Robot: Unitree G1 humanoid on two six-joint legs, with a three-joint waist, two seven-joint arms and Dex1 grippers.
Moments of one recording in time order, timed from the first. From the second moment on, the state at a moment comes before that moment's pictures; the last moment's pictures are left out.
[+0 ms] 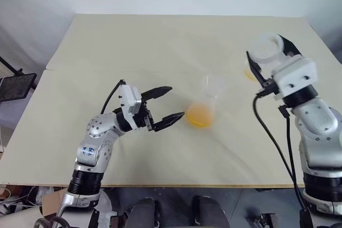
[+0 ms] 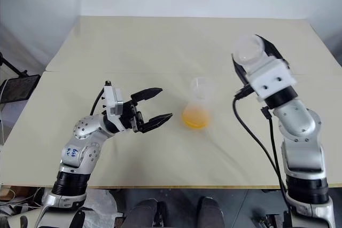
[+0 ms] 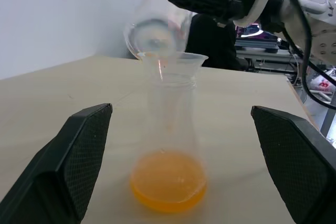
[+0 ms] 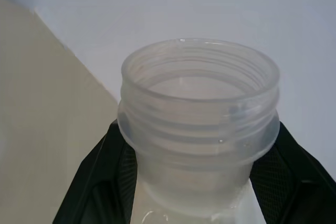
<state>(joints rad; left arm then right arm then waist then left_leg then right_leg) -0.39 0.33 -0.02 -0.14 -0.48 0.17 -0.88 -0.32 -0.57 -0.27 -0.39 0.13 0.09 0.38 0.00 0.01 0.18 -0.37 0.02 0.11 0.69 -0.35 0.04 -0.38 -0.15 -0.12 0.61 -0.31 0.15</state>
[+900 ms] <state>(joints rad) -0.43 0.34 -0.01 -0.10 -0.48 0.19 -0.92 -0.03 -0.48 -0.75 -0.14 0.42 0.21 0.25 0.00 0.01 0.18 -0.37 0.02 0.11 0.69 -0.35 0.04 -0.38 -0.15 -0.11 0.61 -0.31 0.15</state>
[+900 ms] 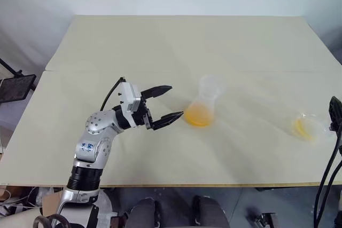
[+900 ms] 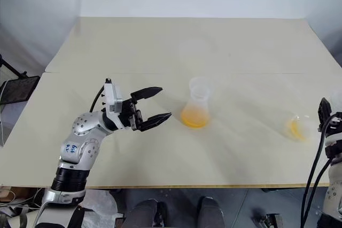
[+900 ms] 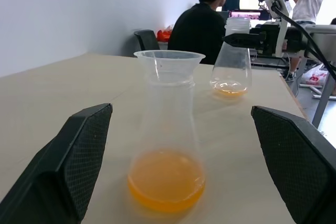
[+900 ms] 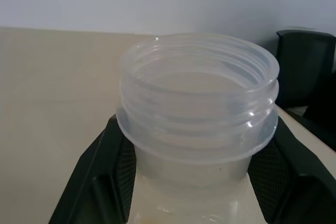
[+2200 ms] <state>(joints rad) -0.42 0.45 0.01 -0.06 -0.46 0.18 -0.96 -0.10 -0.71 -0.70 -0.35 0.52 0.13 0.33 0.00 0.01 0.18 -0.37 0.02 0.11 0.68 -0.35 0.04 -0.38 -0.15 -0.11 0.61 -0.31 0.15</state>
